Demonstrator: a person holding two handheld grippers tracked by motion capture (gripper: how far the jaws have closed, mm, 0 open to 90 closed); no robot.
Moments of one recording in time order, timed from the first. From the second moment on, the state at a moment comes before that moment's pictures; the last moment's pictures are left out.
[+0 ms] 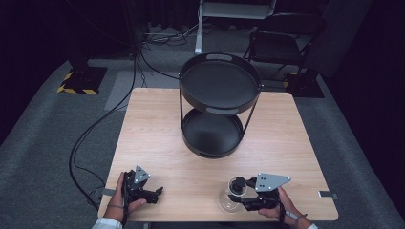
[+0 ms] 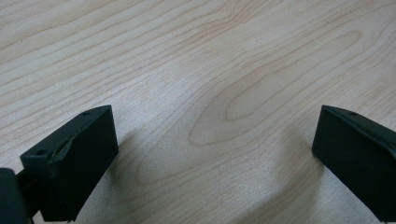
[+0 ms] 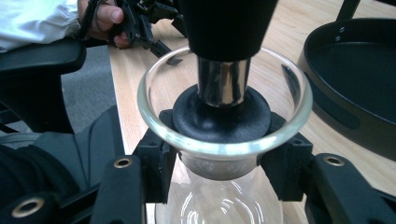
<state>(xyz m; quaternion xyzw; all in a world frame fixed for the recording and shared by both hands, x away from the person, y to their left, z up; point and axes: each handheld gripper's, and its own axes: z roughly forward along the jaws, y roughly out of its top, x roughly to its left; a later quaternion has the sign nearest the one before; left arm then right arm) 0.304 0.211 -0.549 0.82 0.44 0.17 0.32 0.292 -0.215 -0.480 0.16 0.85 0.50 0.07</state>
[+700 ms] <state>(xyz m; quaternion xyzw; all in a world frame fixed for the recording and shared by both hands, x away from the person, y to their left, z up) 0.304 0.211 -0.549 0.82 0.44 0.17 0.32 0.301 -0.221 -0.467 0.18 0.84 0.50 0.11</state>
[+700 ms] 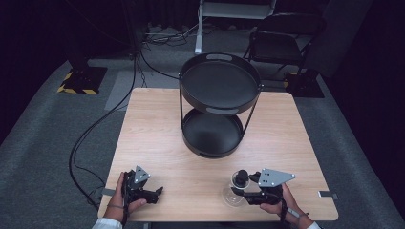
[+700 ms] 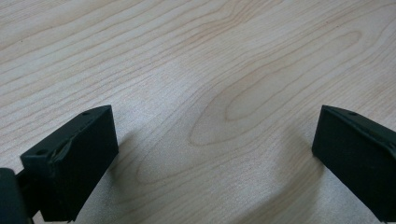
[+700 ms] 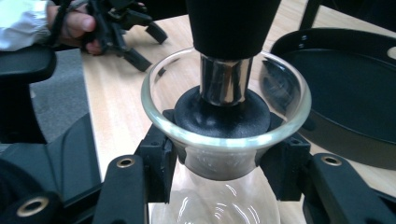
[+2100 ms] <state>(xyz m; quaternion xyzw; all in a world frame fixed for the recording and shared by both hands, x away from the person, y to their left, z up) 0.304 0.211 -0.549 0.82 0.44 0.17 0.32 0.398 -0.204 -0.417 0.28 0.81 0.48 0.18</state>
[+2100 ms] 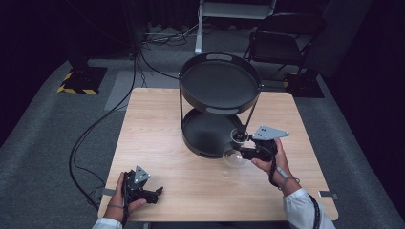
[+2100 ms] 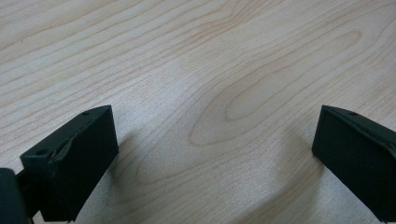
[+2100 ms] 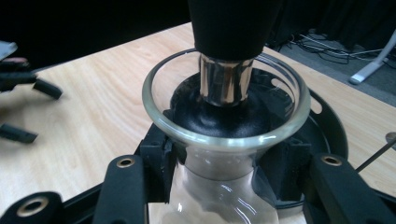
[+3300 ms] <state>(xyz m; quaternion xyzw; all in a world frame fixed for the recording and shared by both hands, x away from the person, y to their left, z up) 0.304 0.211 -0.549 0.82 0.44 0.17 0.32 0.455 -0.172 -0.440 0.34 0.79 0.47 0.20</state>
